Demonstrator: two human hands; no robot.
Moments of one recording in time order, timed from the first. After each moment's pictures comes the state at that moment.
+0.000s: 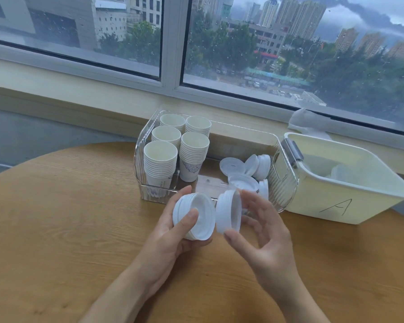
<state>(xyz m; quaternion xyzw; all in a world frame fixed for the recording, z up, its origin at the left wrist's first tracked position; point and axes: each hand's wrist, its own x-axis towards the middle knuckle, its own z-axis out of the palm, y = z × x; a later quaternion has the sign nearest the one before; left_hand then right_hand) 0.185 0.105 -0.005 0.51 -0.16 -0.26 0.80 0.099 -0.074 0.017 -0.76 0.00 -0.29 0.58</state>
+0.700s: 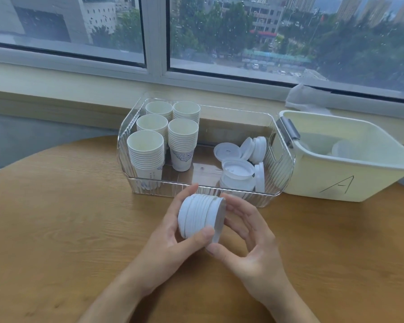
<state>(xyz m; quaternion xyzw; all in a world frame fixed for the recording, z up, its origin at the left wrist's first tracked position) 0.178 0.105 -0.014 0.66 -0.27 -0.22 0.66 0.084 -0.069 -0.015 -0.76 0.01 -0.25 0.61</state>
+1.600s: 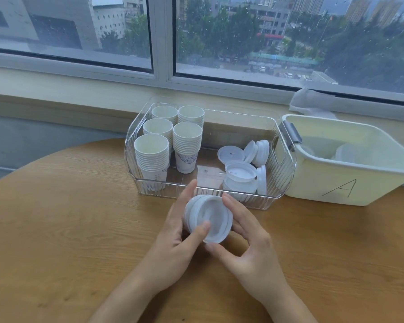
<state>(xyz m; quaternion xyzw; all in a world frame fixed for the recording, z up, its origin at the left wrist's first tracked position) 0.177 0.099 -0.026 0.70 -0.30 -0.13 0.64 0.087 -0.074 -0.022 -0.83 0.01 -0.22 0.51</state>
